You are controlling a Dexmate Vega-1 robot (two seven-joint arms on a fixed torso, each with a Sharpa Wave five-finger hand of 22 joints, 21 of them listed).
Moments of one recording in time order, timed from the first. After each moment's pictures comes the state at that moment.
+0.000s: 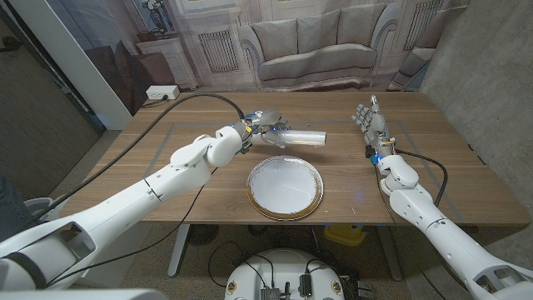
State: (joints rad) left arm 0.68 0.74 0.74 -1.92 0.58 0.19 -0.09; left_hand 1.32 0.10 0.16 -0.14 0.18 0.86 -0.04 0.33 0.20 0.92 -0.17 0.23 0.29 0.90 -0.05 0.22 0.21 0.80 -0.09 0.44 0.18; right arm -0.93 -0.49 -0.29 -1.37 0.70 0.36 -0.06; right_hand 0.28 0.03 0.02 0.01 0.22 0.19 0.10 0.20 0.18 0.20 0.09 0.21 0.18 0.14 0.04 0.19 0.18 0.25 -0.04 0.25 0.18
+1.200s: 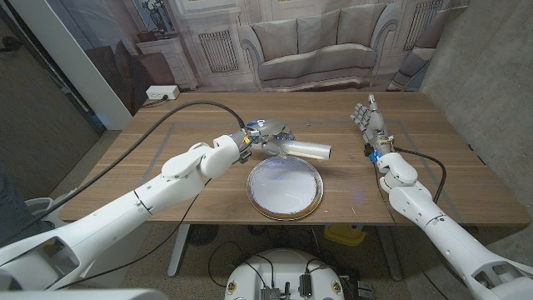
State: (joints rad) left arm 0.77 0.79 0.69 -2.00 0.60 0.10 -0.11; left_hand 1.32 0.10 0.16 -0.14 0.18 0.86 -0.04 0.33 0.20 0.92 -0.17 0.23 0.30 0.91 -0.05 0.22 0.22 0.79 -0.09 0.44 0.18; right arm -0.91 -0.49 -0.30 -1.36 0.70 0.34 -0.05; right_hand 0.28 0.03 0.02 0.01 0.22 0.19 0.10 0.20 0.18 0.20 0.09 0.21 0.18 0.14 0.04 0.19 0.18 0.25 -0.04 0.24 0.18
